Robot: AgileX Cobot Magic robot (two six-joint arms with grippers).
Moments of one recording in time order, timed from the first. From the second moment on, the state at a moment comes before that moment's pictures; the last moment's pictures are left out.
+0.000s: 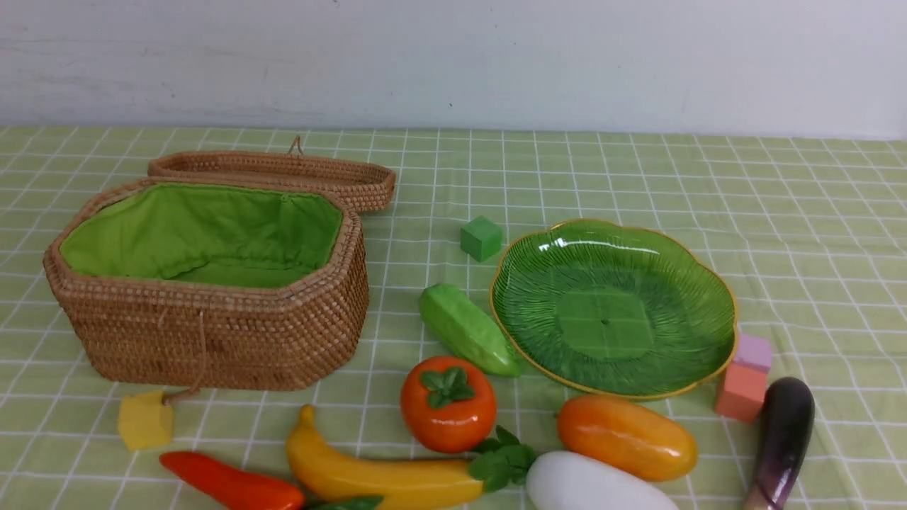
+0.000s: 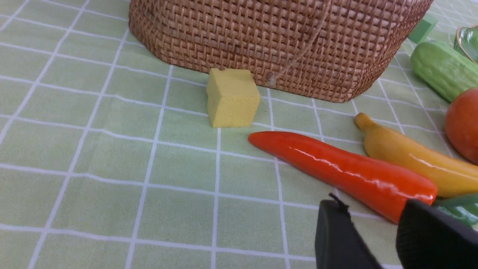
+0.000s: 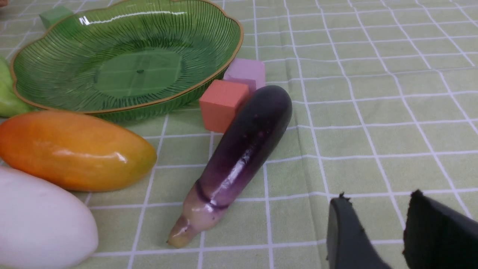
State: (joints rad) right arm 0.00 -0.01 0.01 0.00 0.40 0.14; left arm -0.15 -0.01 0.03 -0.03 0.39 -0.28
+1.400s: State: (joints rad) right arm 0.08 0.05 -0.20 0.21 0.28 0.39; left arm -0.15 0.71 -0.69 -0.49 0.93 0.45
